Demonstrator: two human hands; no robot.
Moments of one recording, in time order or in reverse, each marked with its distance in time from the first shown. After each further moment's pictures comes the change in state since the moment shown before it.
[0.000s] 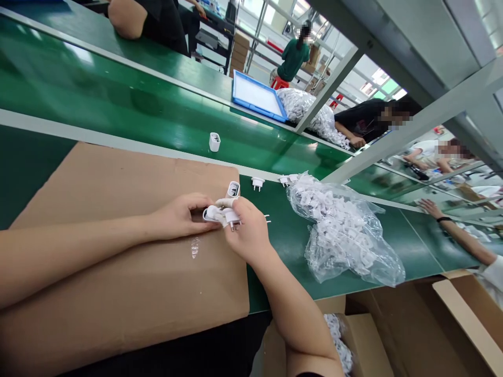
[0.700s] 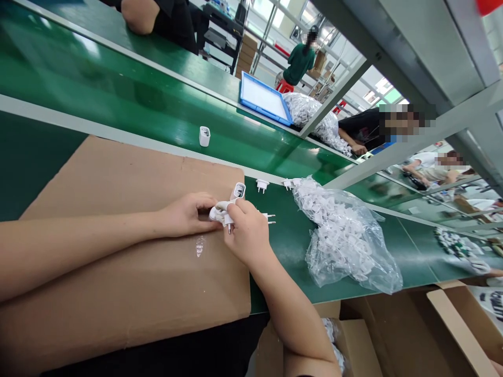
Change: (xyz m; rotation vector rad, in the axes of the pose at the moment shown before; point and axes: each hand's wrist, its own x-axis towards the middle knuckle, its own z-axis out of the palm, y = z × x) left_hand 0.000 -0.003 0.001 0.021 -0.001 0.024; right_hand 0.001 -0.010 0.007 -0.418 -0.119 -0.070
